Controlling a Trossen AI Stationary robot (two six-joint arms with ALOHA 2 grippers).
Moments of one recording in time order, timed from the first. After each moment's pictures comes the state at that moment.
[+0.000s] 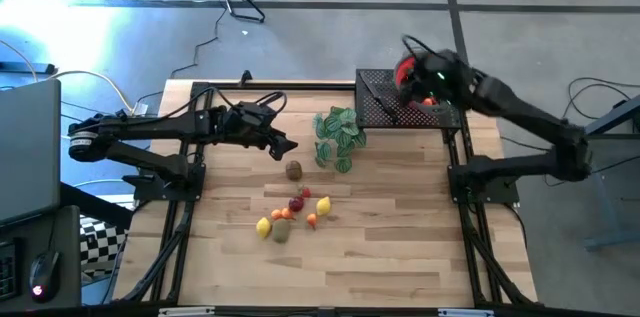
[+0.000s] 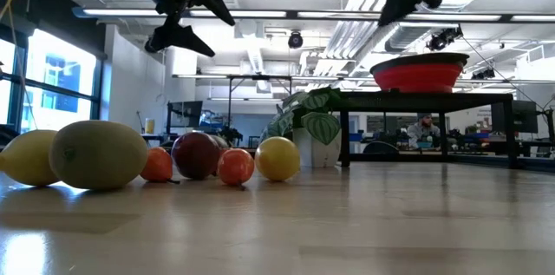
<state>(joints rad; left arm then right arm) 0.18 1.12 0.91 -0.38 -0.07 -0.73 -0.55 1.11 1.19 -0.66 0.39 0.10</state>
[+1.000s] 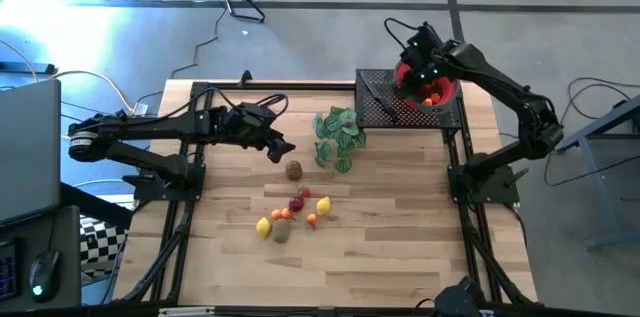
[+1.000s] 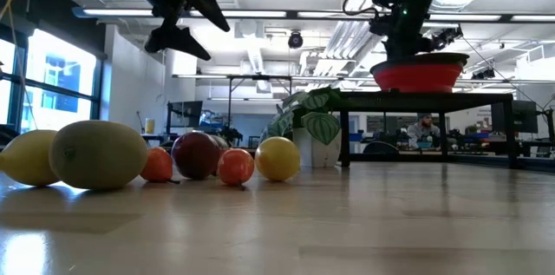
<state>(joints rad) 0.18 1.12 0.91 -0.42 -0.07 -0.66 -0.87 1.43 1.34 -0.98 0.02 0.05</state>
